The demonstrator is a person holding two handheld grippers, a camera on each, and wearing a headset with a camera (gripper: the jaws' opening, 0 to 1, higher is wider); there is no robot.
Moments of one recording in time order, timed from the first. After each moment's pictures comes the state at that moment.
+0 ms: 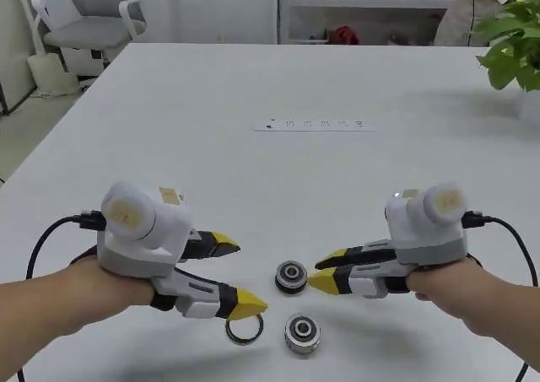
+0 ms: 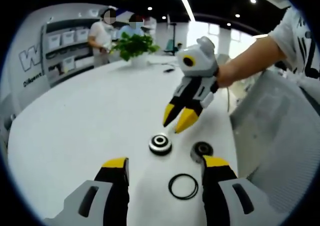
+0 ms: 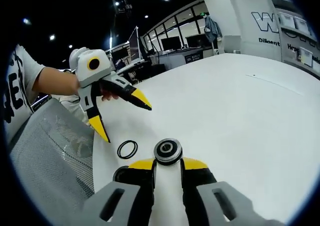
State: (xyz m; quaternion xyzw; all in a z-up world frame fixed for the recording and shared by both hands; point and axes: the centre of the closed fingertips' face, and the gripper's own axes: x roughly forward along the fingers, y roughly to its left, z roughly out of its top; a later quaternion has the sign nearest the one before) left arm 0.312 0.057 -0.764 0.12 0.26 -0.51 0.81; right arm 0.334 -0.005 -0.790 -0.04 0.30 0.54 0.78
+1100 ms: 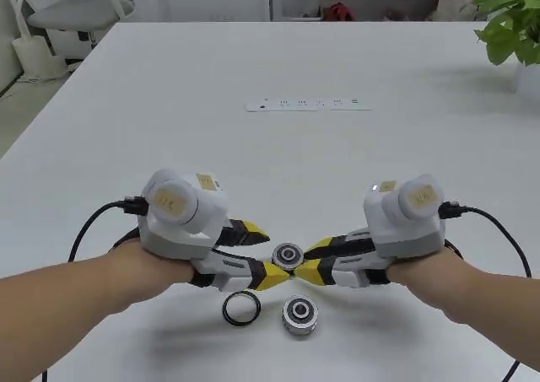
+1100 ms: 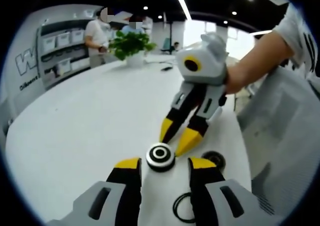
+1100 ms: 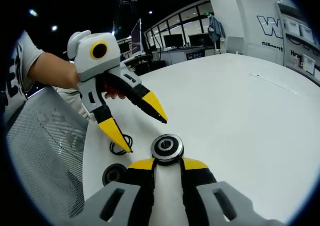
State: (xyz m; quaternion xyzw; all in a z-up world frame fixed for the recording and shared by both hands) left arm 0.329 0.021 -0.783 0.14 0.25 -0.52 0.80; right arm 0.334 0.005 -0.807 -0.07 0.29 0.54 0.79
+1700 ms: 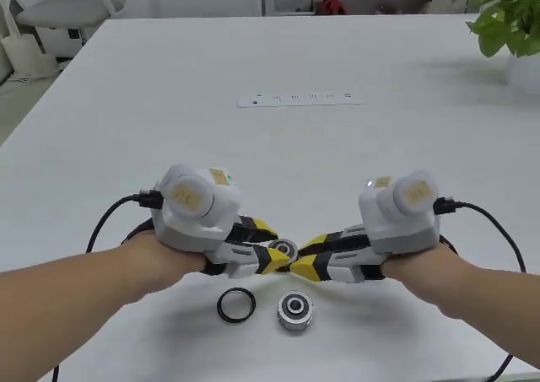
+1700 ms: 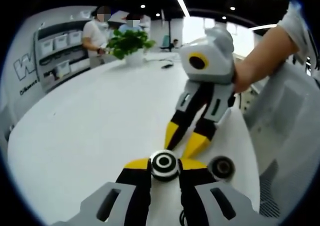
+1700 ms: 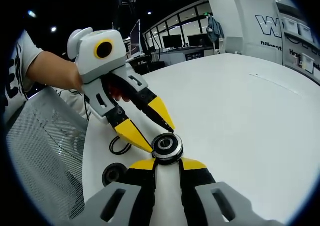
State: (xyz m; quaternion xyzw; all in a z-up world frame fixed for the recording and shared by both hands) left arm 0.340 0.006 -0.791 0.16 0.25 -0.52 0.80; right arm 0.333 0.003 -0.809 -0.06 0.29 0.54 0.79
